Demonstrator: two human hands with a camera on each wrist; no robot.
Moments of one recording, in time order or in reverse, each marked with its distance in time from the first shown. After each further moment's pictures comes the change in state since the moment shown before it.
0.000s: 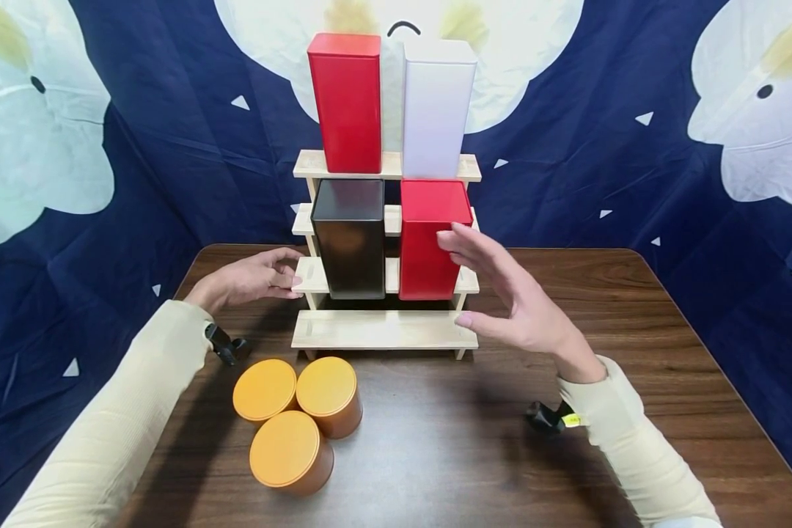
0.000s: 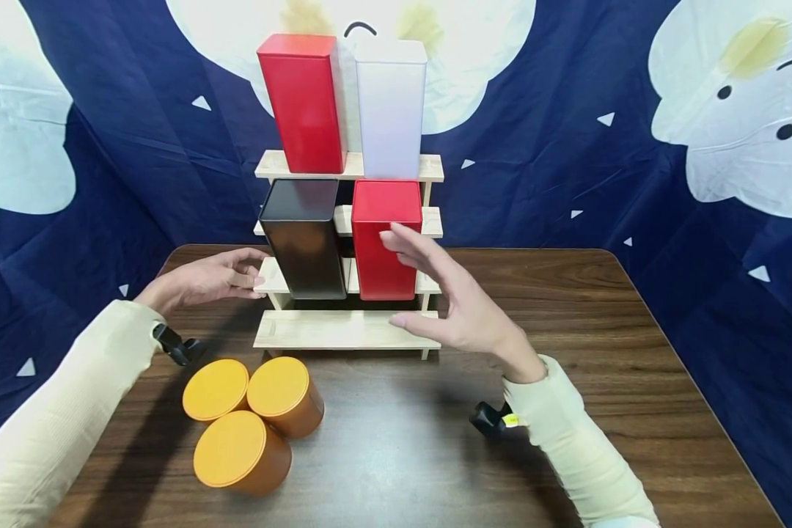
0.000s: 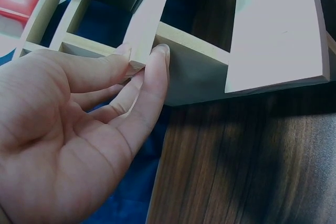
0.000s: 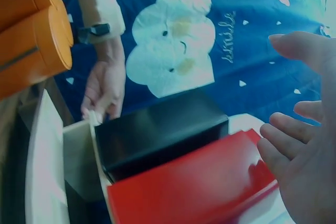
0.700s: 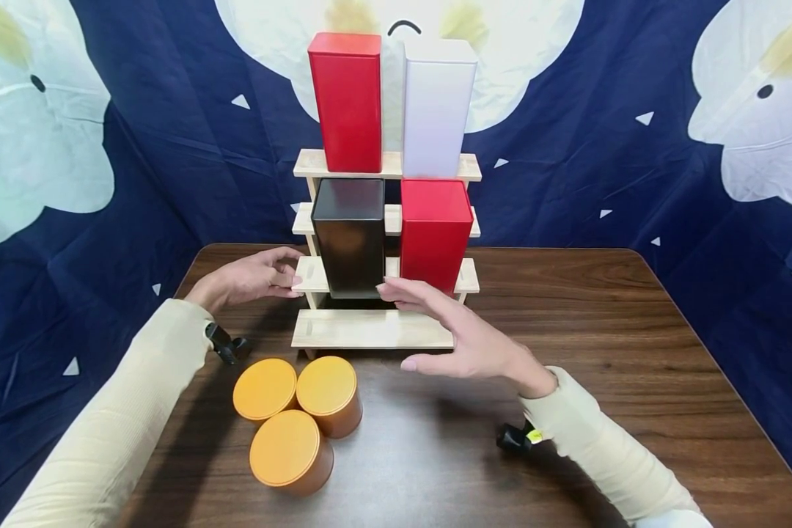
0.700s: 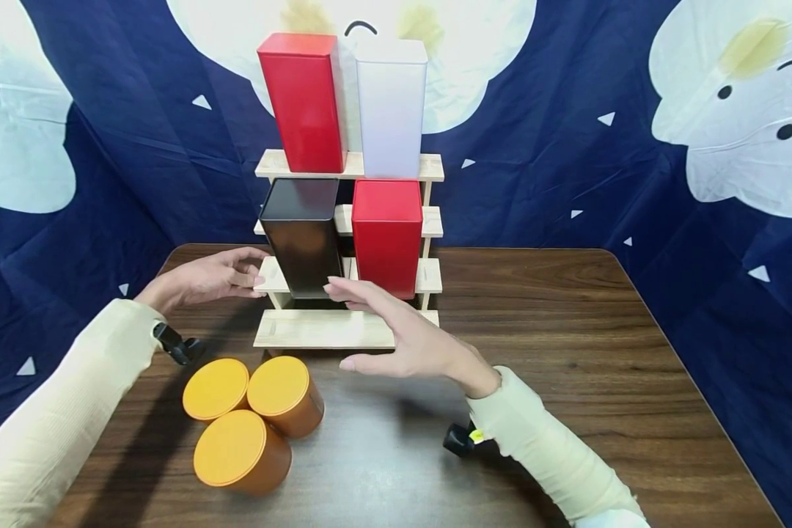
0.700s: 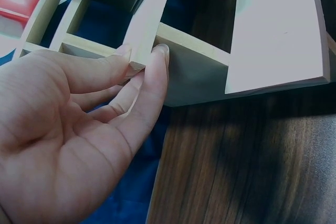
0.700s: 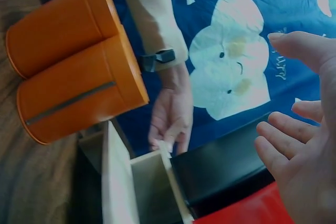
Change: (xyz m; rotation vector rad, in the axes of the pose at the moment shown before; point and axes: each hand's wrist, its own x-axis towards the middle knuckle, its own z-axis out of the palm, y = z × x) left_hand 0.000 0.001 0.001 -0.005 0.005 0.009; right_hand -0.003 0.024 0.054 0.012 -0.205 0.142
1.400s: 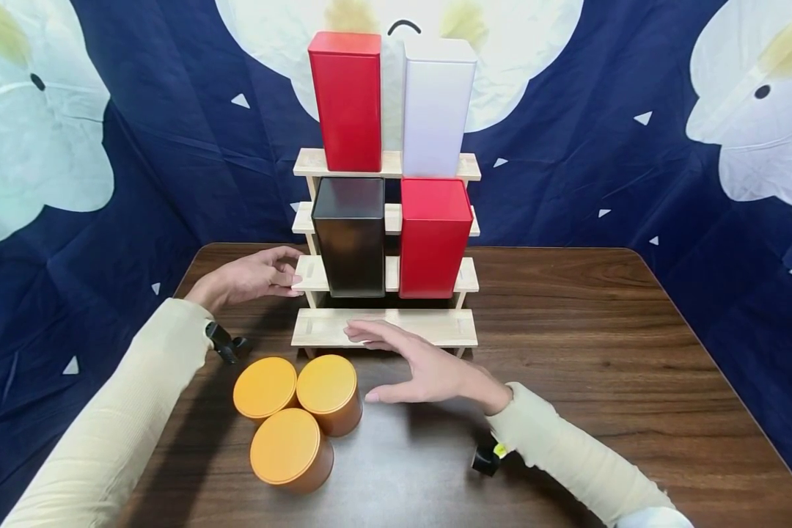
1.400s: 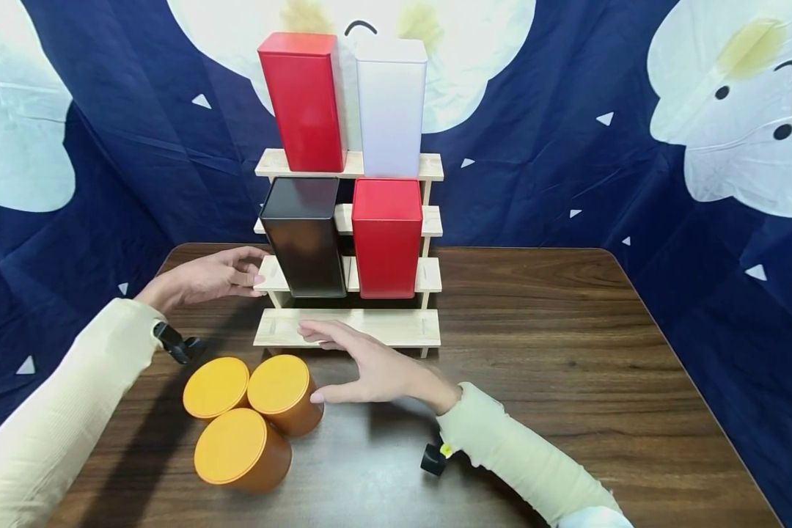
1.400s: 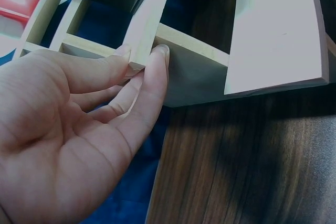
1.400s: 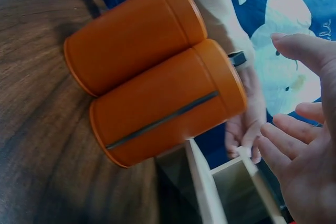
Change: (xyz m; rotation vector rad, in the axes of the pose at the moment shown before) left_hand 0.001 -0.001 0.001 -0.027 -0.003 0.010; right_hand 0.009 0.006 0.049 0.017 -0.120 0.083
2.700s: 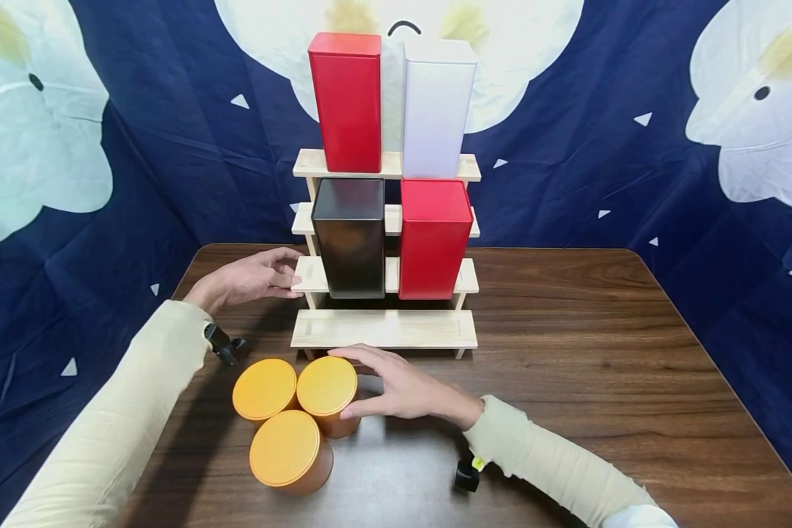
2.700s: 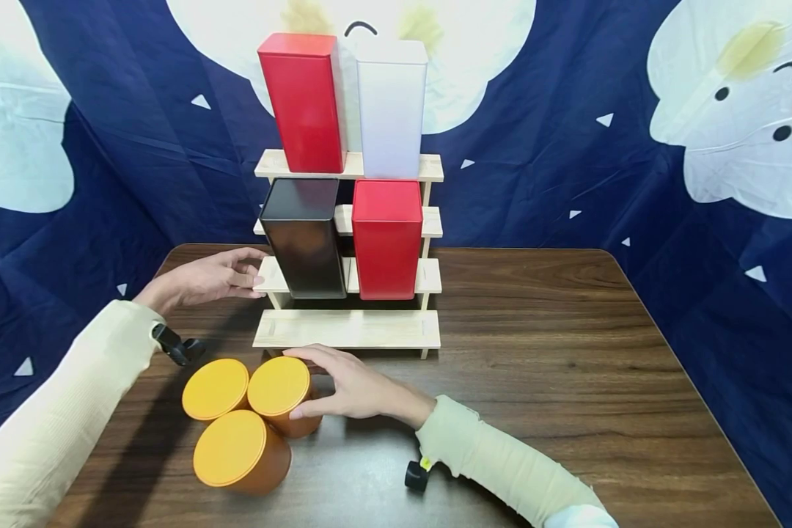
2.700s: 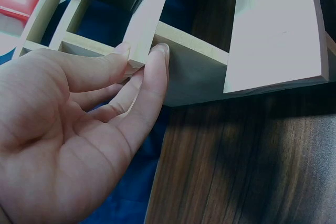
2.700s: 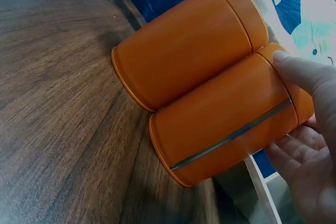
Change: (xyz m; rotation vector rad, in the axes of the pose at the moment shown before) left_hand -0.001 -0.001 -0.002 0.009 -0.007 -0.010; right_hand 0.004 0.054 0.045 -0.124 0.017 0.139
